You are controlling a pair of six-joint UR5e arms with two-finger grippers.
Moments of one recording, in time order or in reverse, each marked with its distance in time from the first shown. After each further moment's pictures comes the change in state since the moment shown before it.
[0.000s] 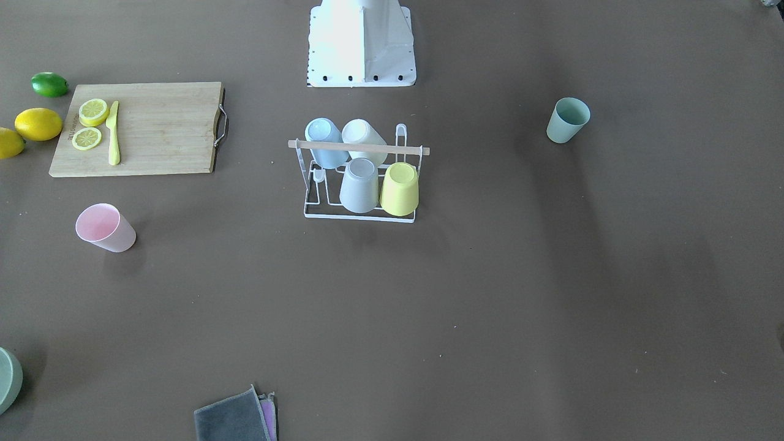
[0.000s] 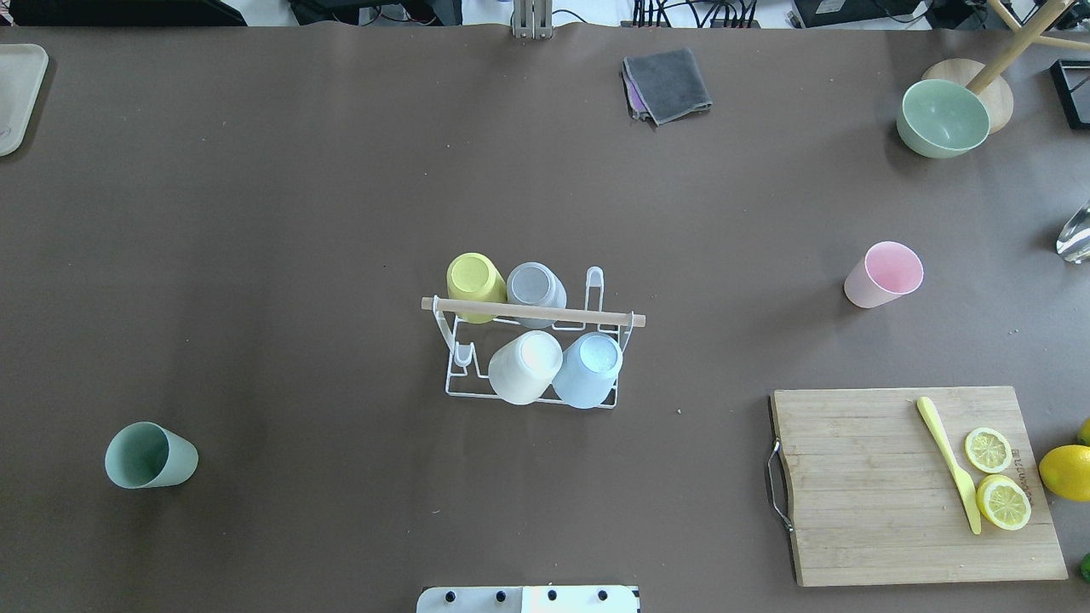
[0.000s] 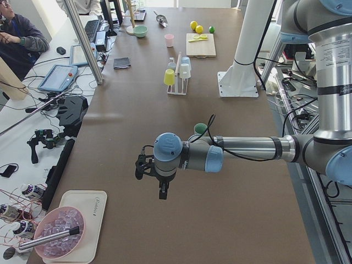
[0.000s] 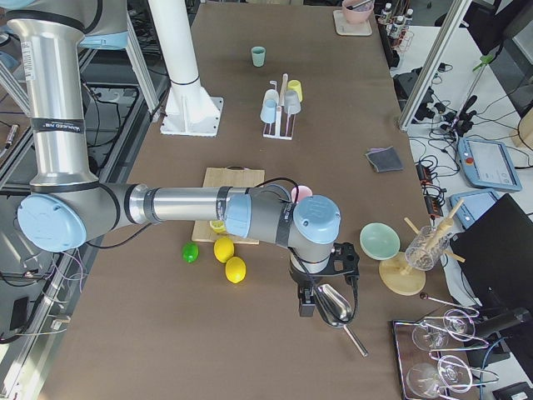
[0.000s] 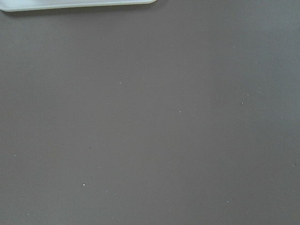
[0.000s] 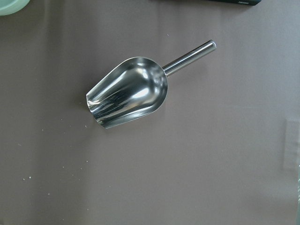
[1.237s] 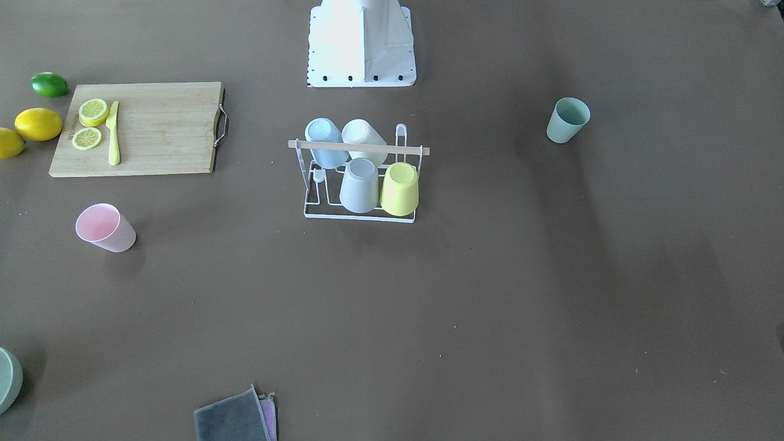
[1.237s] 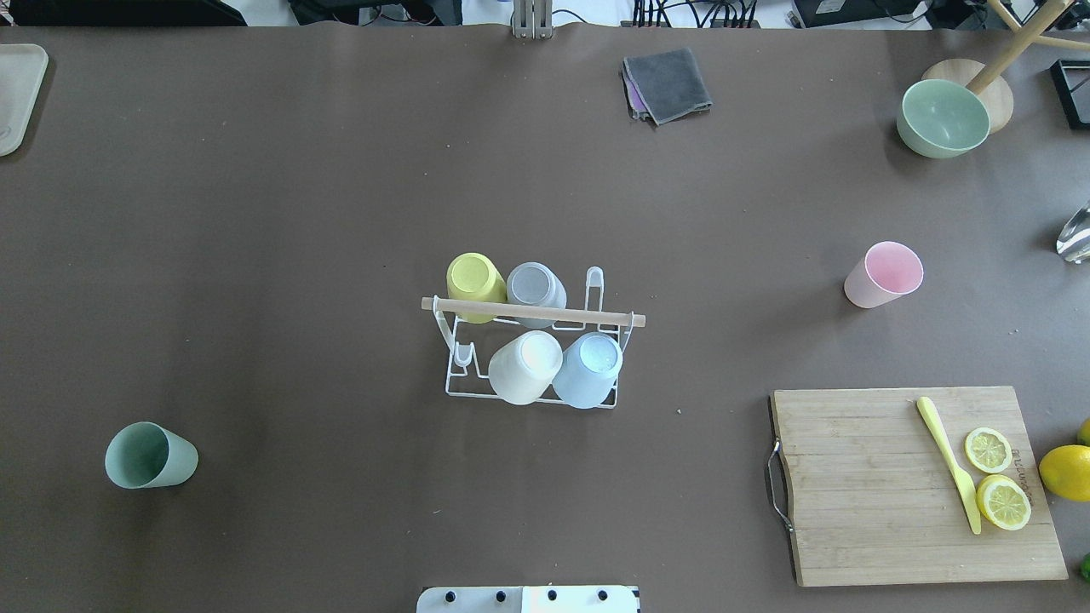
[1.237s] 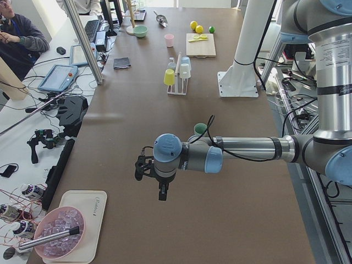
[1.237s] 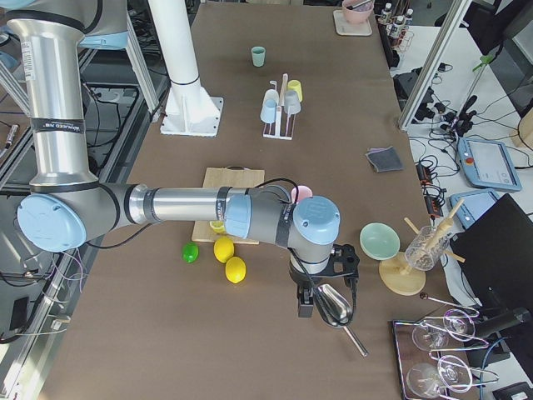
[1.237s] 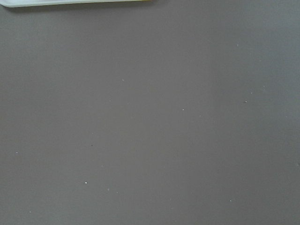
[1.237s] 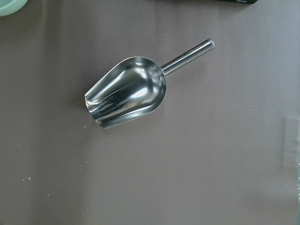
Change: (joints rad) left arm 0.001 -0.007 0.007 -0.006 0.010 0.003; right arm 0.000 -0.001 -0.003 0.006 -0.001 0.054
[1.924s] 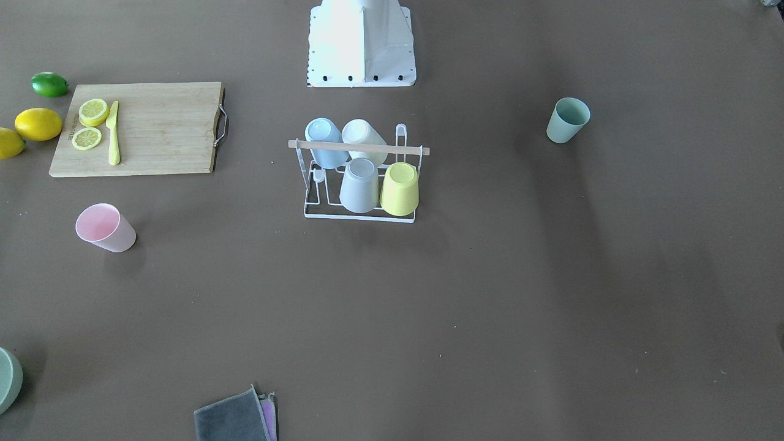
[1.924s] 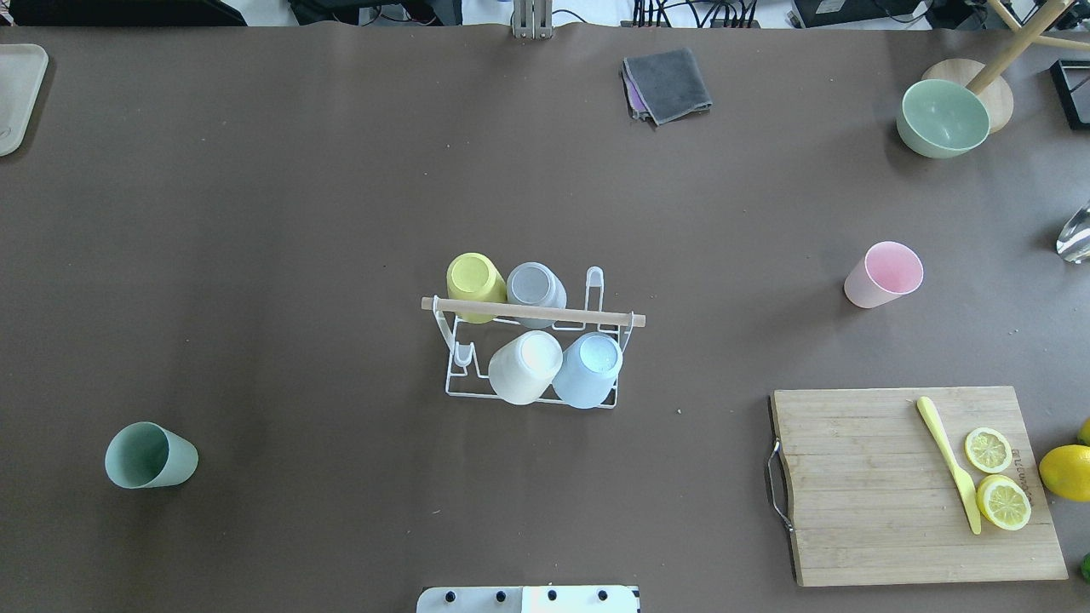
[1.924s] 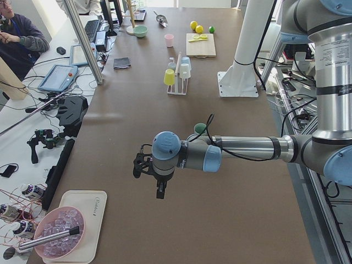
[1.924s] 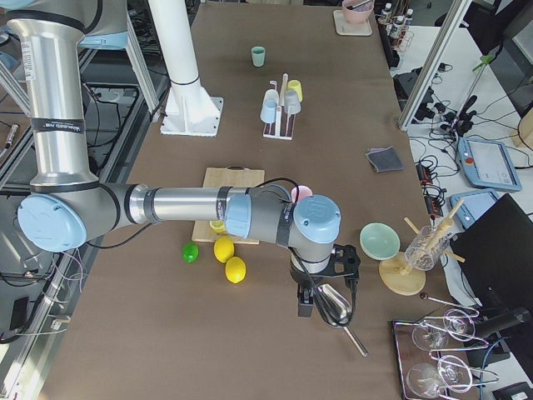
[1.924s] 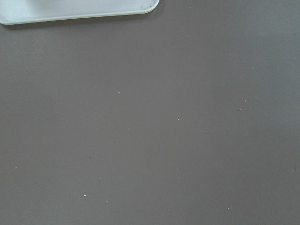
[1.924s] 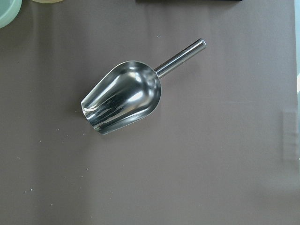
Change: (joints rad) left arm 0.001 -0.009 0.003 -0.034 -0.004 0.006; right arm 0.000 0.002 -0.001 0.002 0.001 0.041
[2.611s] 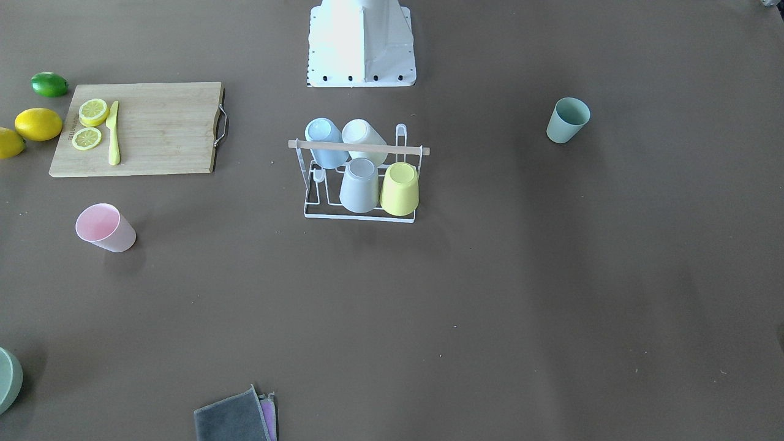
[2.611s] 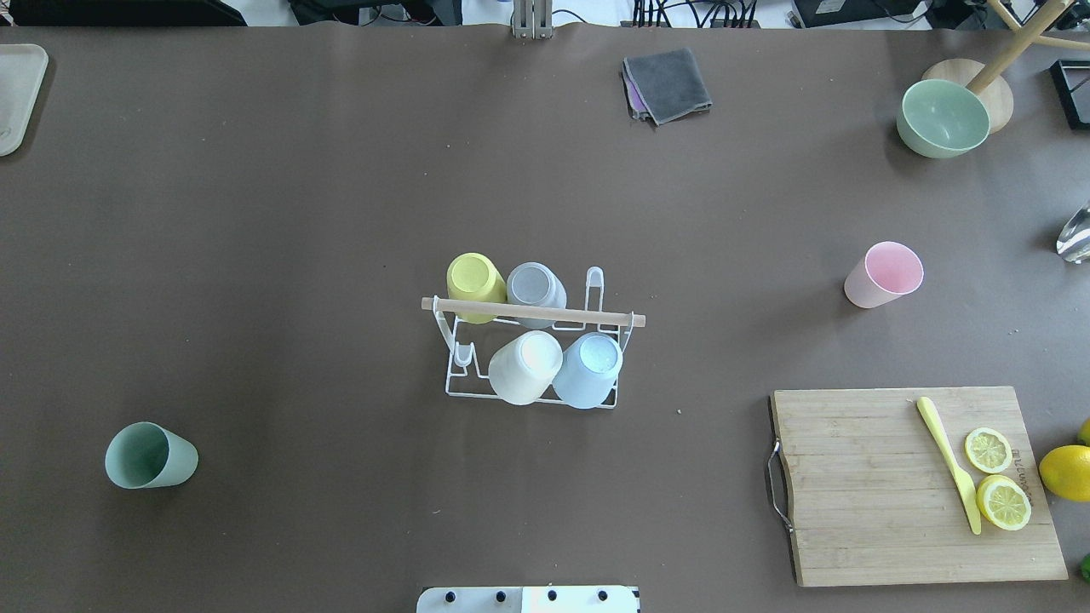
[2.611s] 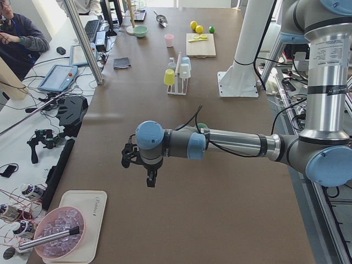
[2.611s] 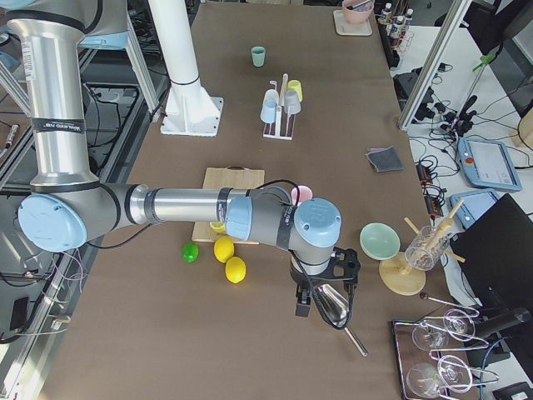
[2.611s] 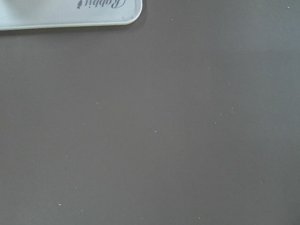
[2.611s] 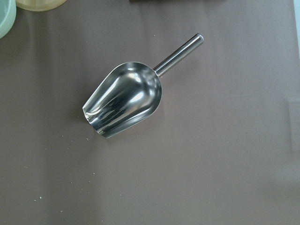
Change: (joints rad) left arm 0.030 -0.144 0.006 0.238 -0.072 -0.001; right arm 0.000 0.001 -0.009 0.001 0.024 0.058
